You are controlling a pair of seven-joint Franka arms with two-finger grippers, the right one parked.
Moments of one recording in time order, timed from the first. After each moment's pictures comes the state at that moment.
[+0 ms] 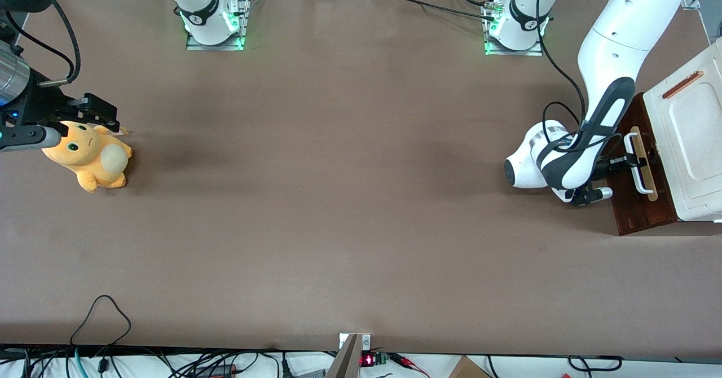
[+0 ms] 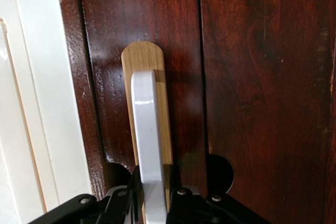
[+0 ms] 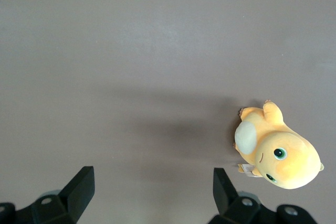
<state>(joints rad) 0.12 0.69 -0.28 -1.95 1.44 1.36 -1.02</state>
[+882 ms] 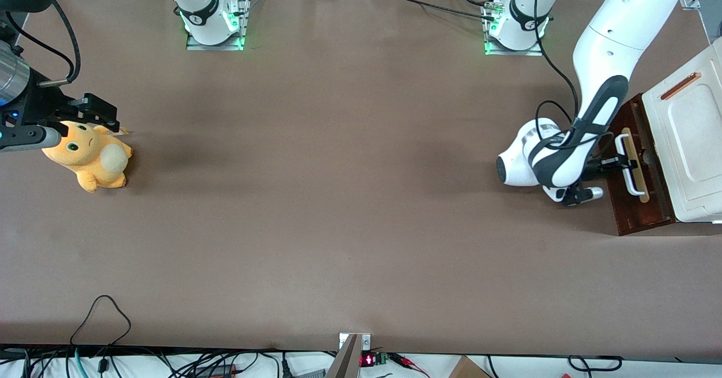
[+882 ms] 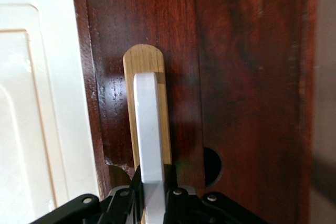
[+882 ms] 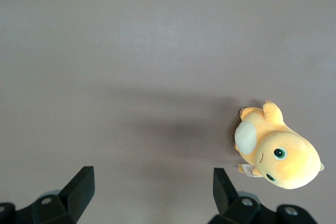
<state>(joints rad) 0.12 0.69 -0.37 -1.95 1.44 1.34 -1.02</state>
